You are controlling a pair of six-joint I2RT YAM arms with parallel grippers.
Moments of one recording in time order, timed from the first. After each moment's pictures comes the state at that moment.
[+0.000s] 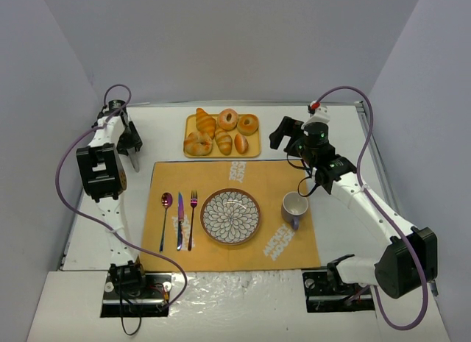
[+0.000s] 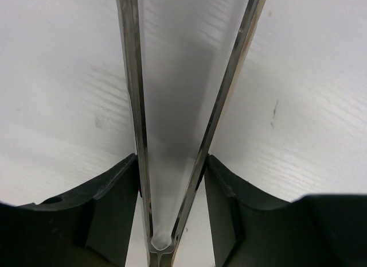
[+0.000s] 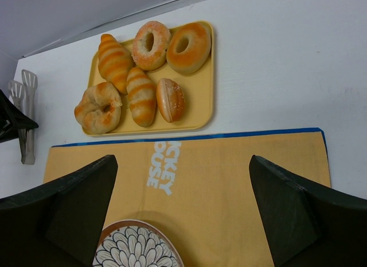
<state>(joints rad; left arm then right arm) 0.19 2.34 2.01 -0.81 -0.07 -0.31 0.39 1.28 1.00 -0.11 0.12 0.52</state>
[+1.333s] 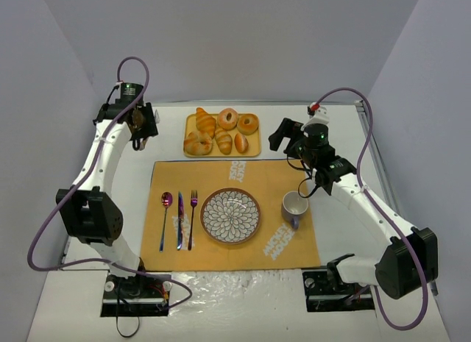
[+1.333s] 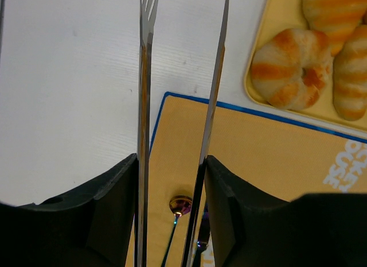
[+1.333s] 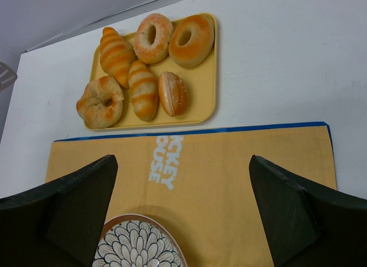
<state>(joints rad) -0.08 1.69 1.73 -0.93 -0.16 -0.30 0.39 1.26 0.97 -0.11 0.11 0.53</state>
